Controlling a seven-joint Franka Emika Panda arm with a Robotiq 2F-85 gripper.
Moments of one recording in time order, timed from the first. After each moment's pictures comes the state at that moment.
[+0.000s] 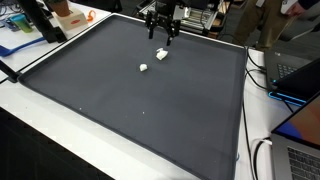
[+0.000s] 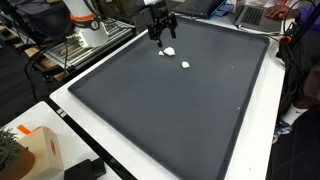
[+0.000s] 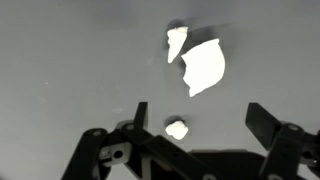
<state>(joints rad) -0.15 0.02 0.24 -2.71 -0.89 3.06 1.09</state>
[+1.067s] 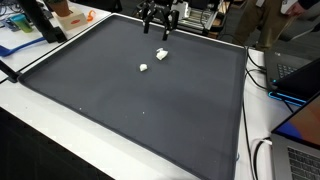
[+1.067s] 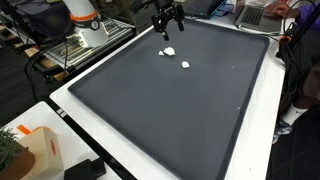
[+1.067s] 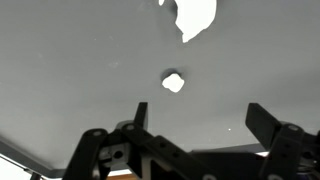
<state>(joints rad) -0.15 -0.04 0.23 -2.65 -0.98 3.06 1.22</state>
